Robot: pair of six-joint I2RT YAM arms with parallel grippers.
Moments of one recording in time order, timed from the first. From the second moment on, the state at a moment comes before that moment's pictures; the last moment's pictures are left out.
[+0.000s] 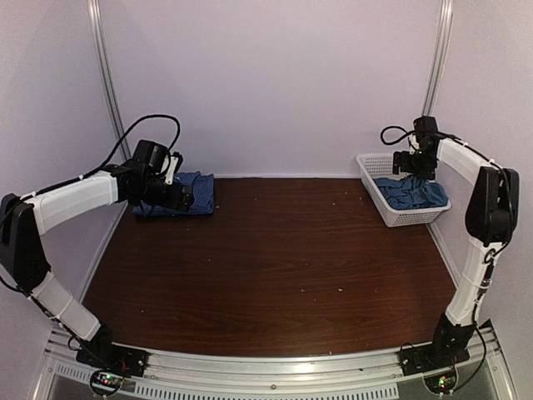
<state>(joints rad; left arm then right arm) -0.40 1.54 1.21 -0.46 -0.14 -0.09 -0.05 1.92 1.78 -0.67 0.09 0.16</state>
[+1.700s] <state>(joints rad) -0.38 1.48 1.24 -0.52 -0.20 -0.19 -0.08 2.03 2.37 -0.75 -0.26 0.25</state>
